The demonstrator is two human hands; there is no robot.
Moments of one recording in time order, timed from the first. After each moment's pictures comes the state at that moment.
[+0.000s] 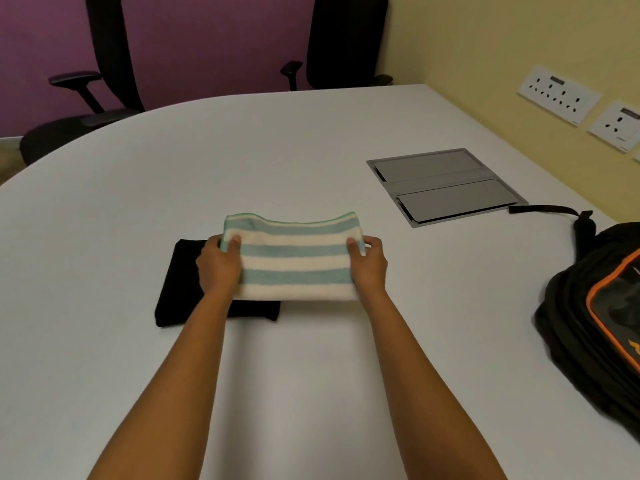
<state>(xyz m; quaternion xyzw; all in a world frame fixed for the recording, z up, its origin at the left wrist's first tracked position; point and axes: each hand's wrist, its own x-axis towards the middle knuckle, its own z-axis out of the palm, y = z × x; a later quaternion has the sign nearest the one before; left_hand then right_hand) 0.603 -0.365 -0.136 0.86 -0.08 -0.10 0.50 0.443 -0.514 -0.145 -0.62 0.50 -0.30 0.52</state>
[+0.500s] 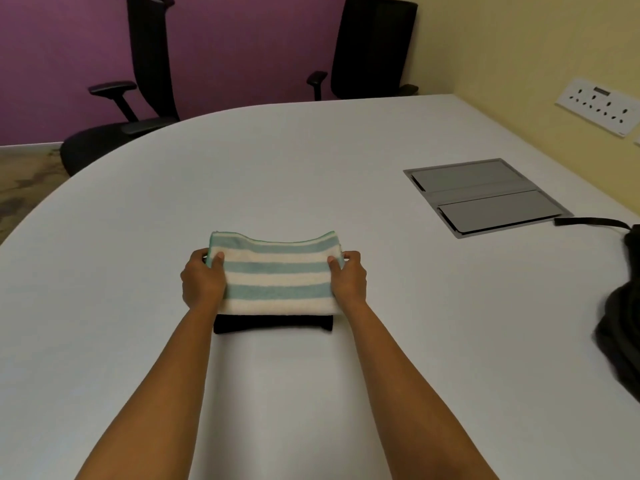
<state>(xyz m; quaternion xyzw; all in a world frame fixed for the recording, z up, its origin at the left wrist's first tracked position) 0.695 -0.280 -0.160 0.88 -0.05 -0.07 0.46 0.545 -0.438 -0.166 -0.69 0.50 -0.19 0.49</state>
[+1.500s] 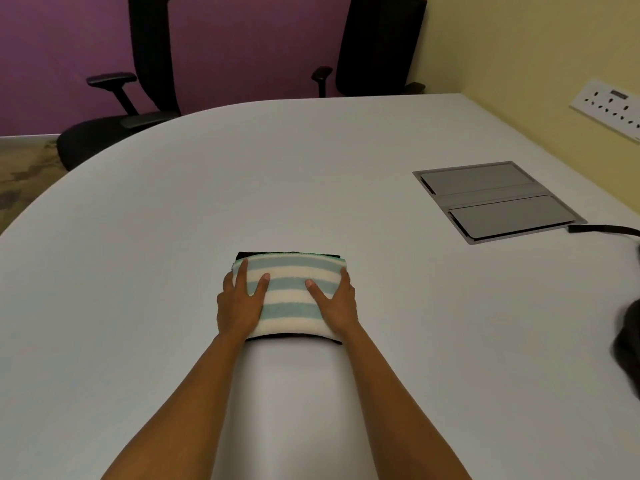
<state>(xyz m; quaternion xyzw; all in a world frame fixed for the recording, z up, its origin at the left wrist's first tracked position) 0.682 -0.296 -0.219 0.90 -0.17 -0.17 0.35 0.558 -0.419 -0.217 -0.70 0.46 -0.14 0.53</state>
